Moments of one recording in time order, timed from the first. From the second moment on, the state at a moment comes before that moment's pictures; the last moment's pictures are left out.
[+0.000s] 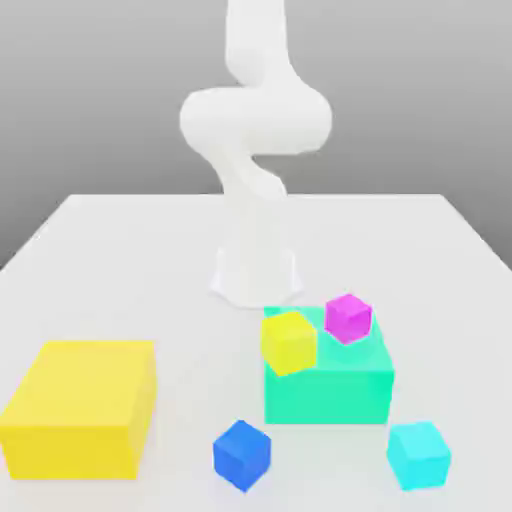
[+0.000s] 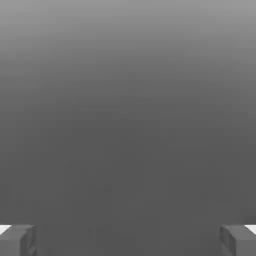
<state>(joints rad) -0.01 -0.71 0.04 -2.31 -0.02 2.33 0.84</state>
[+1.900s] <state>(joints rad) 0.04 -0.19 0.21 -2.67 -0.10 2.46 0.92</state>
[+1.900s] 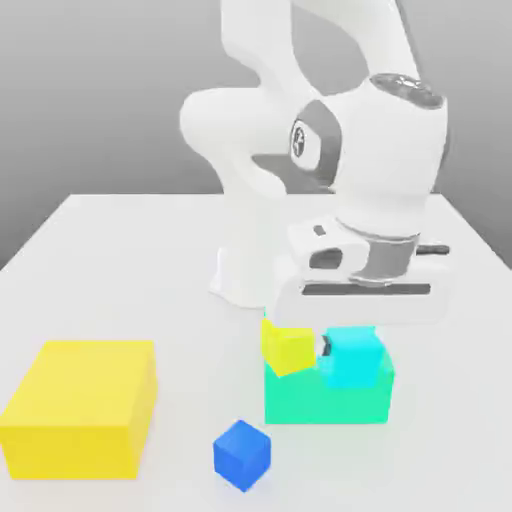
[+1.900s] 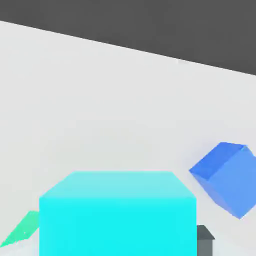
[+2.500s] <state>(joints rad) 0.07 -0.40 0.06 -2.89 0.04 2.49 0.64</state>
